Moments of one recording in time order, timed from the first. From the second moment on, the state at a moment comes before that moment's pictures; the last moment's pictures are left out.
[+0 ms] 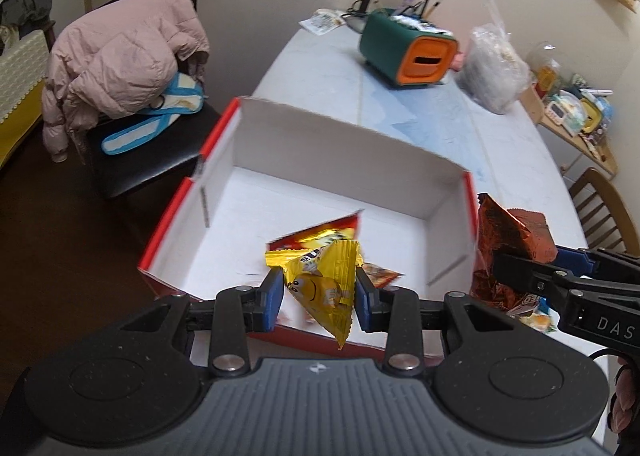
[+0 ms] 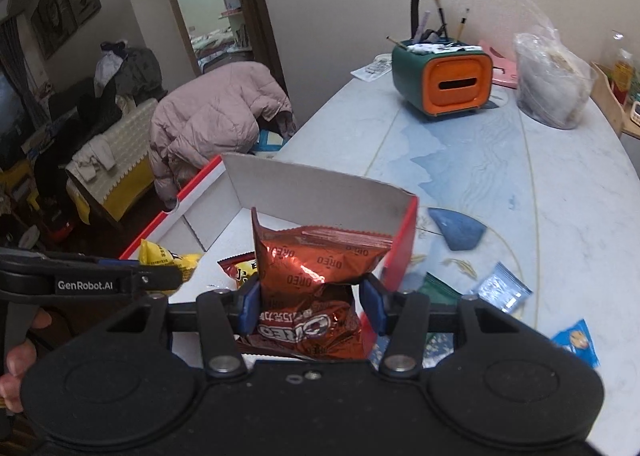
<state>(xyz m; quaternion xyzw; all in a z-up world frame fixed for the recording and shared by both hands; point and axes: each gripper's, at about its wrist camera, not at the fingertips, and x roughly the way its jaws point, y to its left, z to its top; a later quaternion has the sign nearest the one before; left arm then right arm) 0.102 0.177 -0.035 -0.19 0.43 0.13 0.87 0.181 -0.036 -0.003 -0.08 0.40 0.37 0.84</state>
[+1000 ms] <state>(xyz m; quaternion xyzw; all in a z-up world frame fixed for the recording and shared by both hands) 0.164 0.214 -0.105 -0.09 0.52 0.13 0.84 0.224 0.058 -0.074 -0.20 0.43 0.34 0.81</state>
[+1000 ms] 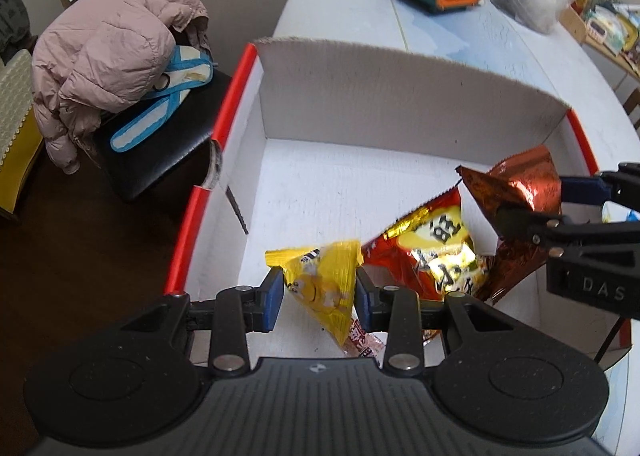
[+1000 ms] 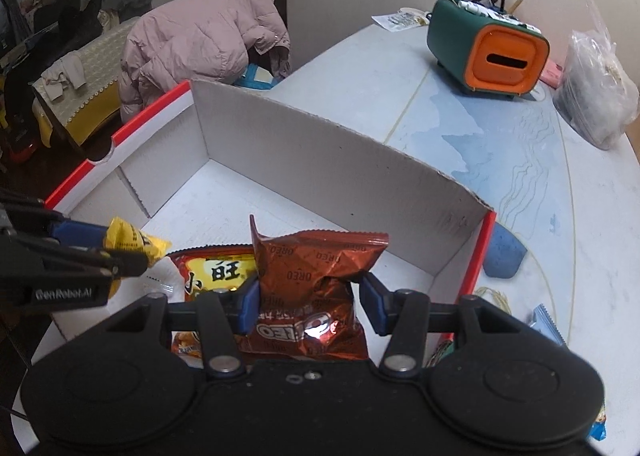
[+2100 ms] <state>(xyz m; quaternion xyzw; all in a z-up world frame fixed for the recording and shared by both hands) 0.125 0.188 -0.053 -0.11 0.46 0.10 0.88 0.202 0.014 -0.039 -0.13 0.41 0.36 0.83</state>
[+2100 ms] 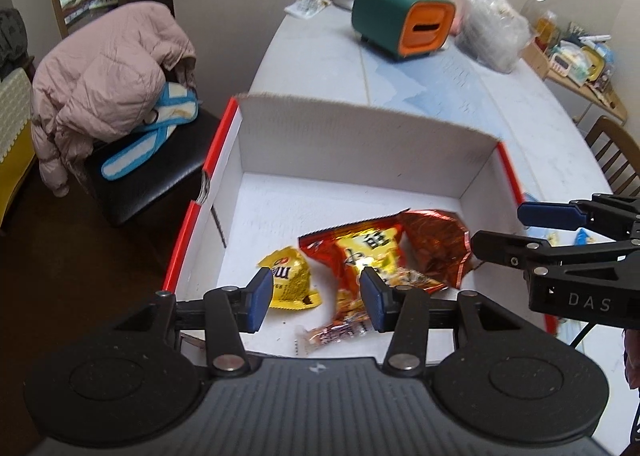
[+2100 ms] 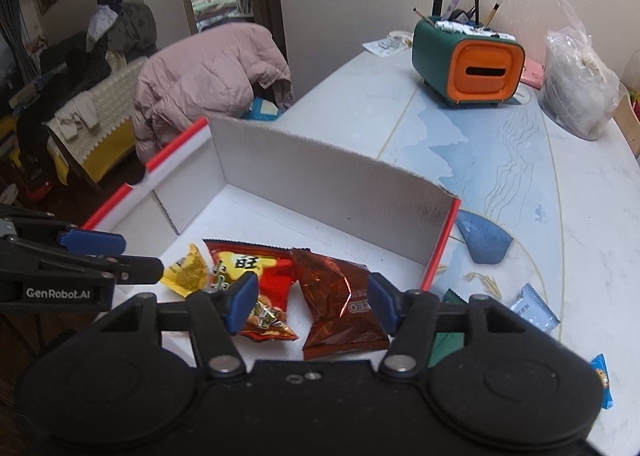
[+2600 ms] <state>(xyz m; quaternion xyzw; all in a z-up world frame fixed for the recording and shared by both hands) 0.106 0.153 -0.019 -0.10 0.41 0.08 0.90 0.175 -0.032 -0.003 -0.09 0.37 0.37 0.85</state>
